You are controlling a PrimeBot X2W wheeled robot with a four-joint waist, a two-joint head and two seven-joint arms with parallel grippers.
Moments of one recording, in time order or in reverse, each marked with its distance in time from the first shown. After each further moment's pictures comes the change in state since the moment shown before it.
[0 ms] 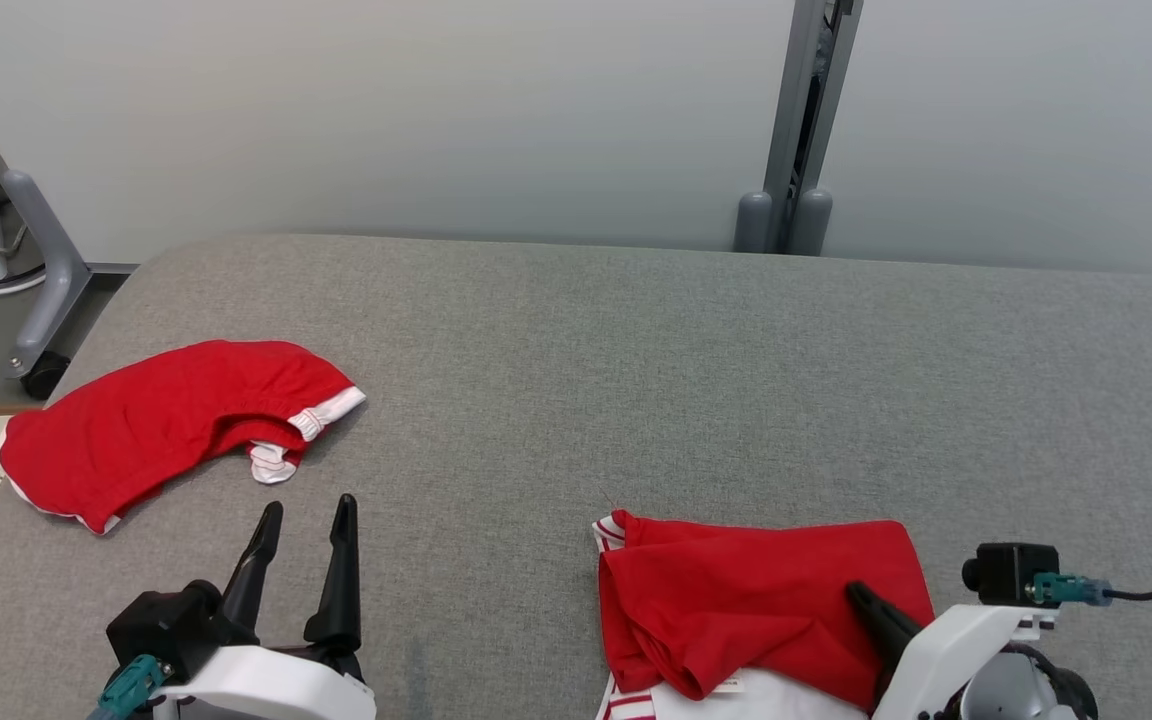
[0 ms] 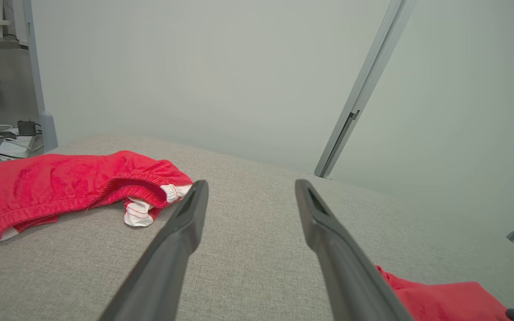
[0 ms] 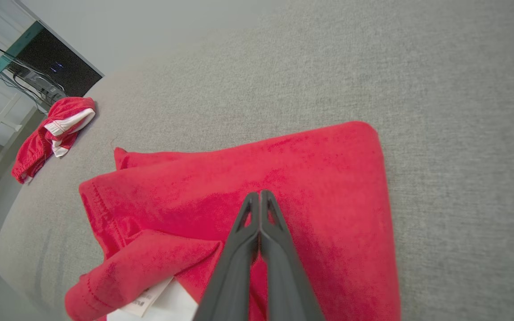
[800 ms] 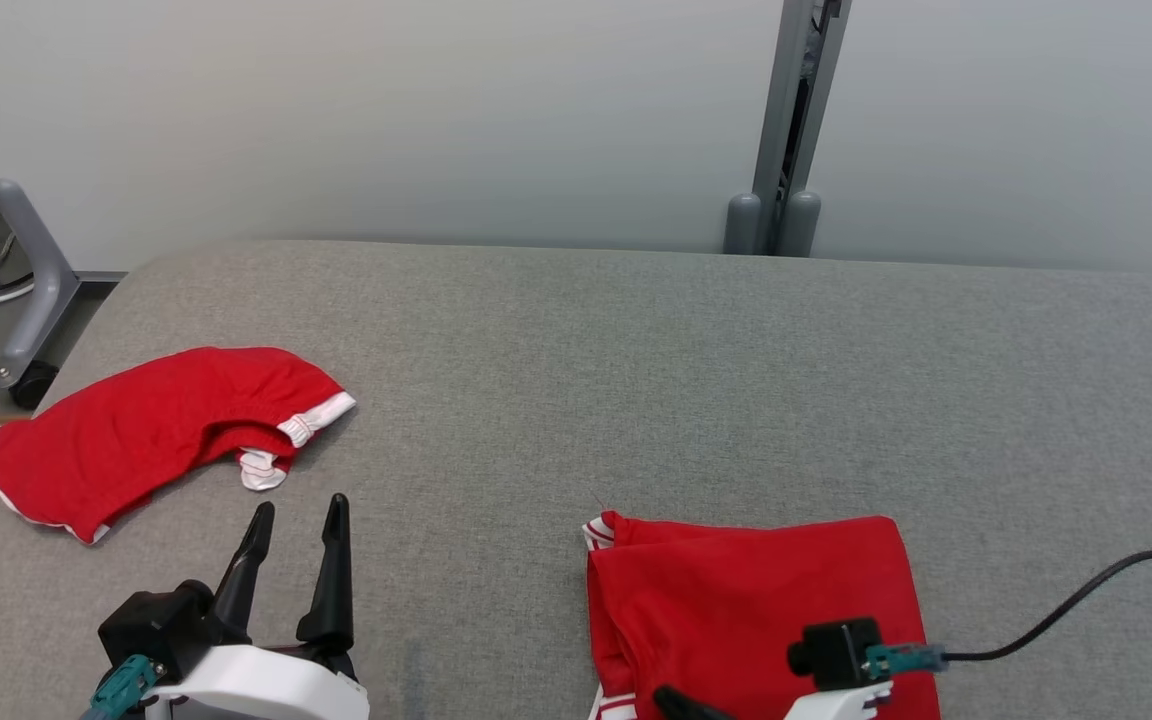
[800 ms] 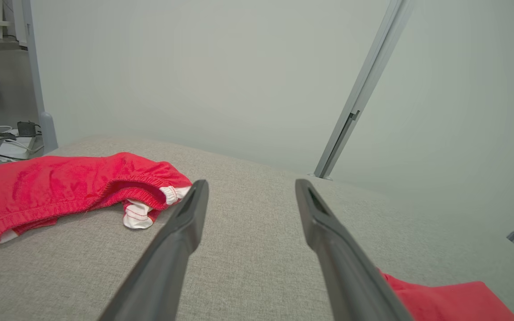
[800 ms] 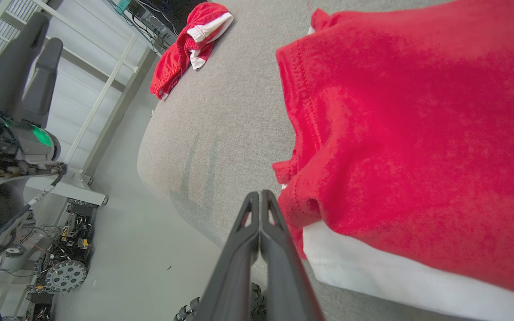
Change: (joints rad) left arm 0.001 0.008 0.001 -0.002 -0.007 0.008 0.000; right arm 0.121 0.058 0.308 -0.196 0.164 0.000 0.100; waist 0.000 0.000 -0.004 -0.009
